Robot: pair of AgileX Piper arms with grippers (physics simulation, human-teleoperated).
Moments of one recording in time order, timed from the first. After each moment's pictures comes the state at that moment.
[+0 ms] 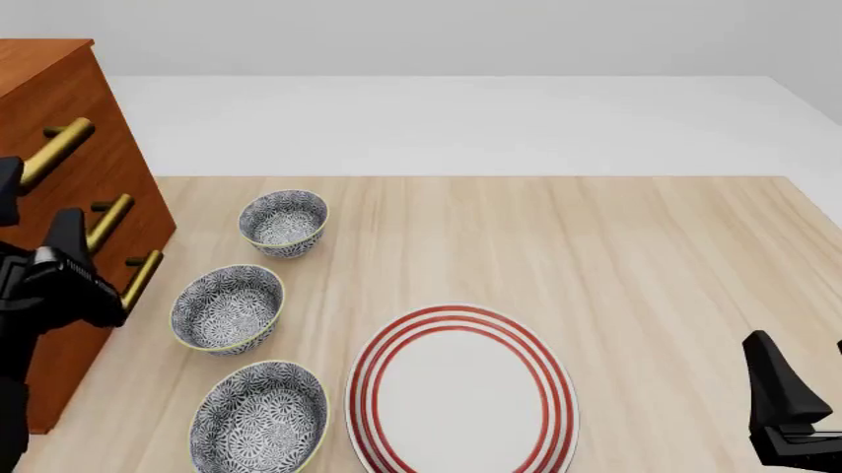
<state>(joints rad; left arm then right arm) 0.16 1.23 -0.21 -1.22 1.49 0.00 0.01 -0.01 0.00 0.00</state>
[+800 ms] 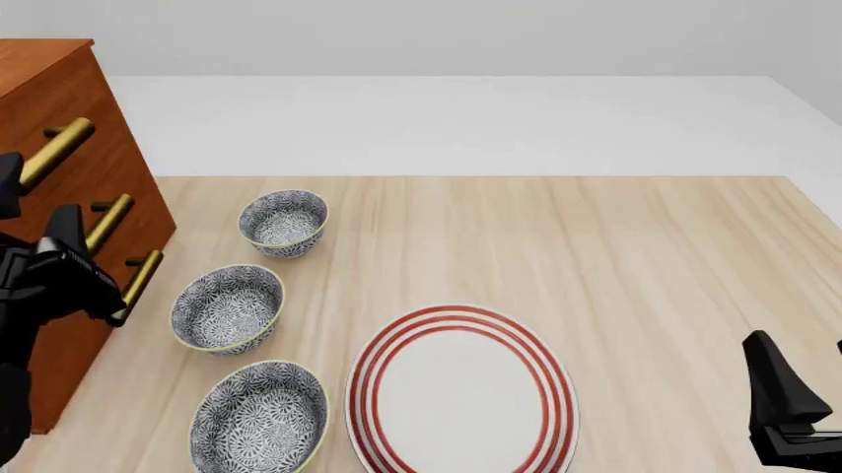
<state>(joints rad) 0.18 1.28 -0.24 -1.22 1.49 0.00 0.01 -0.01 0.00 0.00</state>
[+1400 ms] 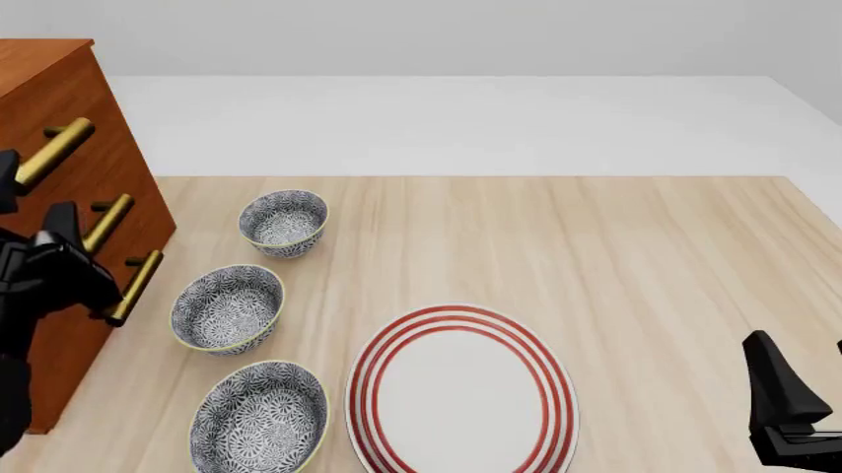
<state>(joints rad) 0.21 1.31 -0.27 -1.22 1.49 0.00 0.01 -0.01 0.00 0.00</state>
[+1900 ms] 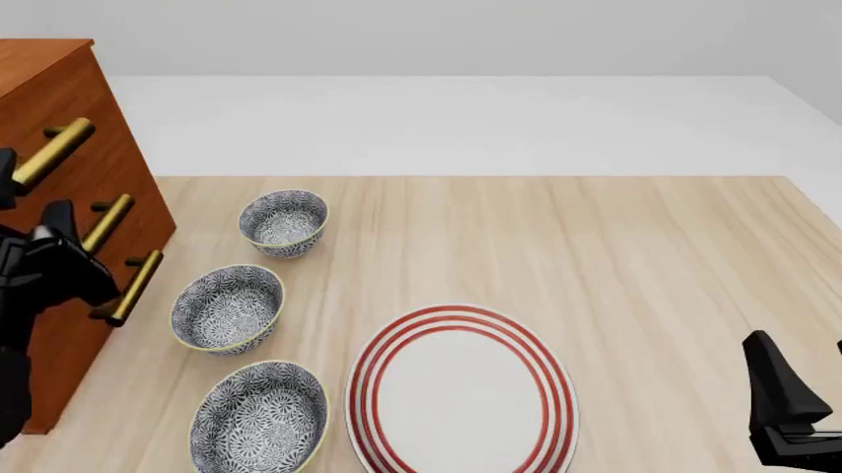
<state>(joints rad) 0.22 1.34 -0.29 -1.22 1.49 0.00 0.01 -0.01 0.00 0.00</state>
